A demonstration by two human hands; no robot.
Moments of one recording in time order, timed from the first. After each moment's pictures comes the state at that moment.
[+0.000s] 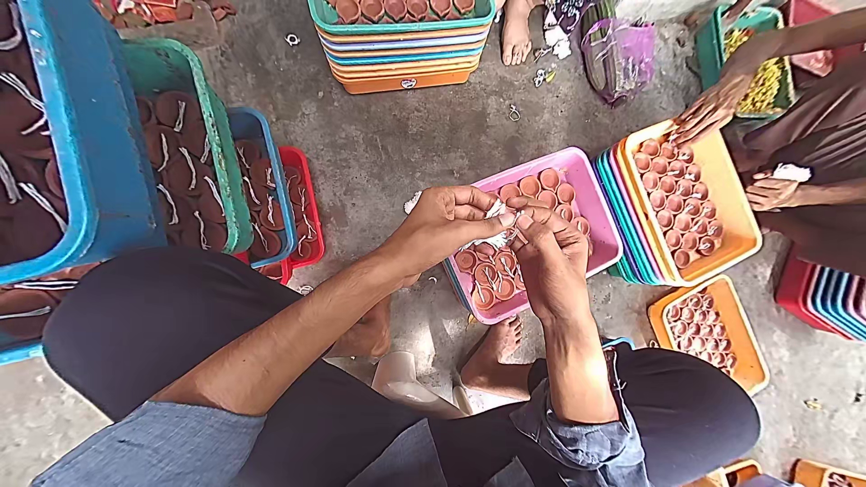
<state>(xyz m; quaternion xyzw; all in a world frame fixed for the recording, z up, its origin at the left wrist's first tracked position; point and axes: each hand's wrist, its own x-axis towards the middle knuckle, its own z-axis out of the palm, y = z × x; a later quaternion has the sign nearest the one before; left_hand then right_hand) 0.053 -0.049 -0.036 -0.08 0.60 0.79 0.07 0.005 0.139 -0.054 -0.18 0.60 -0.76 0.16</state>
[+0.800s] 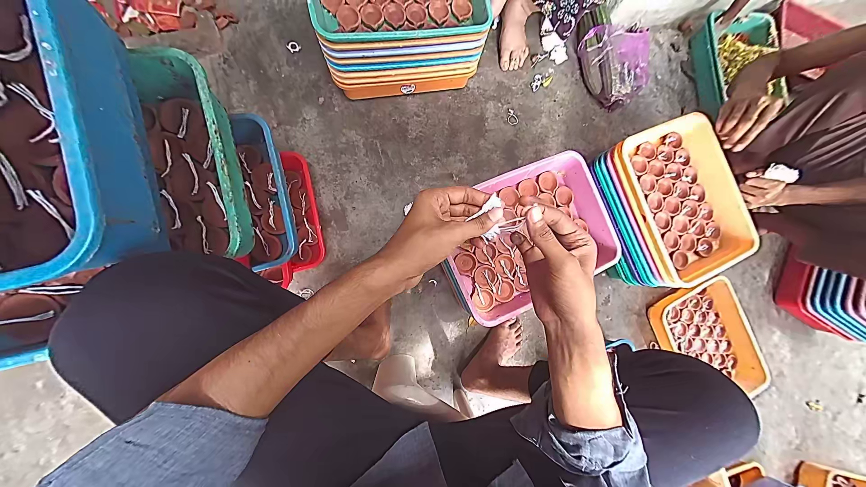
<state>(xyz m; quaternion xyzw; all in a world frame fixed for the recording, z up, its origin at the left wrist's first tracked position) 0.052 -0.048 -0.043 -0.09 0.61 0.79 0.02 0.008 0.139 -0.044 -0.11 0.60 -0.78 0.13</state>
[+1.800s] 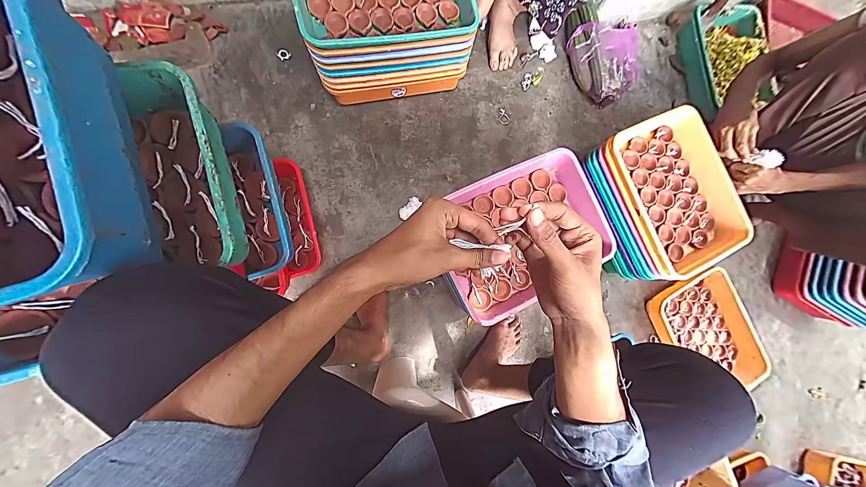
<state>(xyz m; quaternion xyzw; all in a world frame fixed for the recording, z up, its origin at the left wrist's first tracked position) 0.055 -0.059 -0.033 0.11 0.66 0.74 0.10 0.001 0.152 -0.038 -0.19 0.57 -0.79 0.16</state>
